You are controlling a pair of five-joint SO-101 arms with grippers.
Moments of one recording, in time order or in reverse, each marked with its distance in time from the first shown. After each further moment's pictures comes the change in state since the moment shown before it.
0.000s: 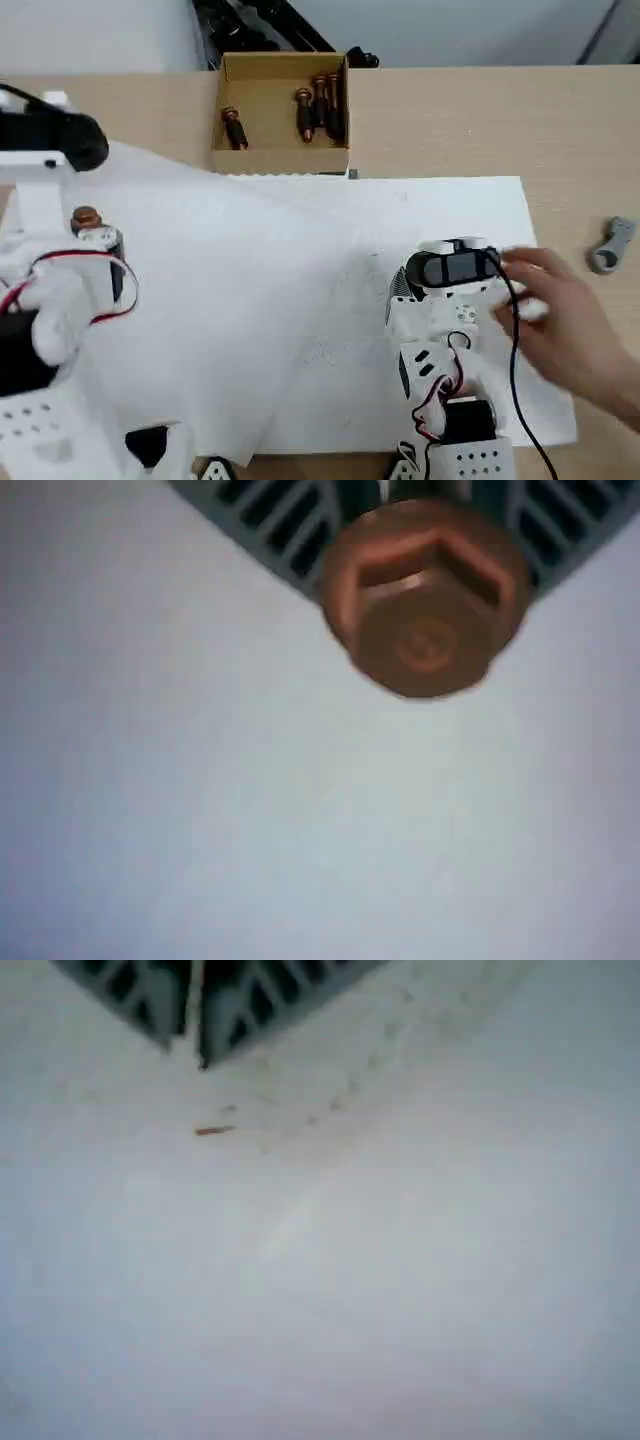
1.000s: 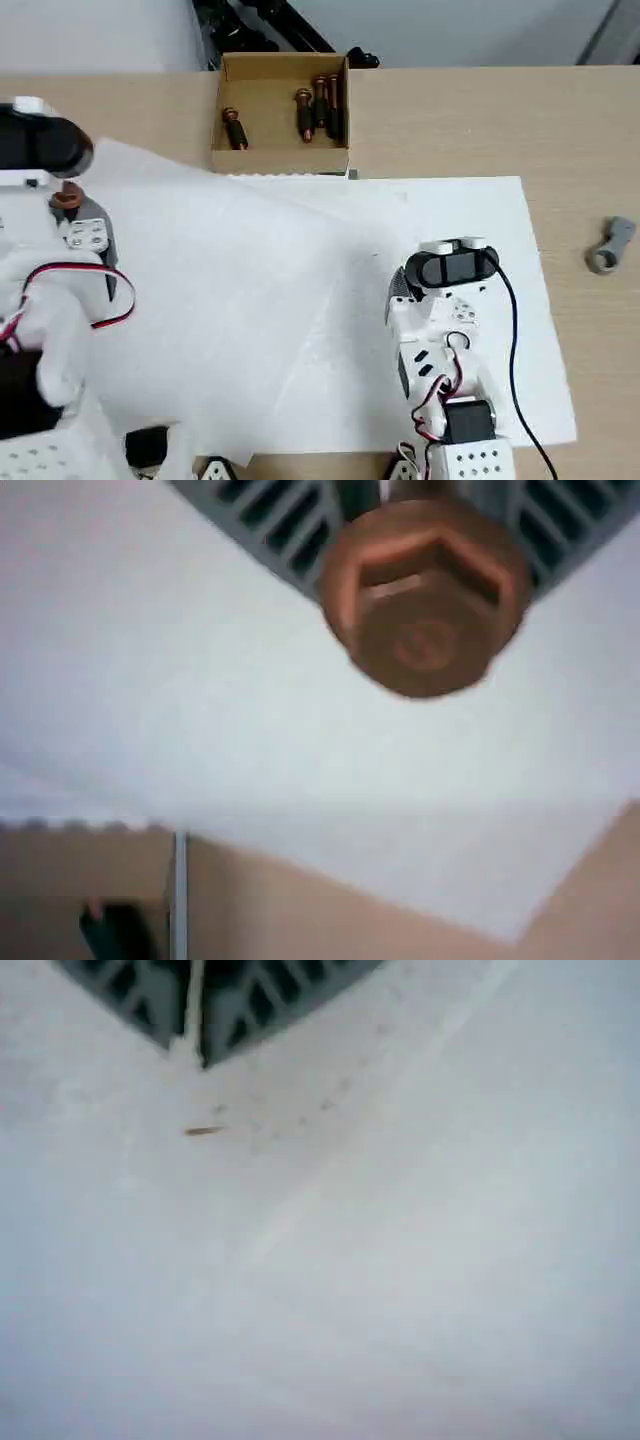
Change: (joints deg) left arm 0.0 -5.6 5.6 -10.3 0.0; right arm -0.7 0.0 0.0 0.0 0.0
